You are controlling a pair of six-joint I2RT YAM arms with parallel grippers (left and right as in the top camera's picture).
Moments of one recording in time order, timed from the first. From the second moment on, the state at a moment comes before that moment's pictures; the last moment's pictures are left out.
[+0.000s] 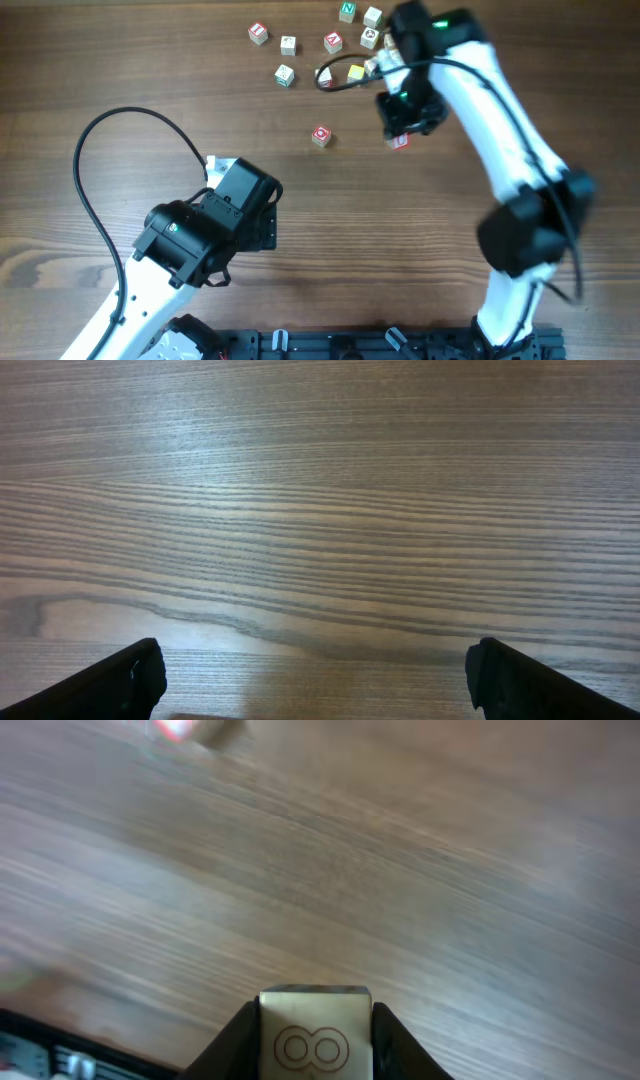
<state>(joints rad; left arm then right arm) -0.60 1.10 1.09 -1.30 -0.29 -0.57 0.34 2.00 2.00 -1.52 -0.14 0.02</state>
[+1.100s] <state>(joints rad) -0.60 1.10 1.09 -1.30 -0.29 -0.57 0.43 1.84 0.98 0.03 -0.19 0.03</state>
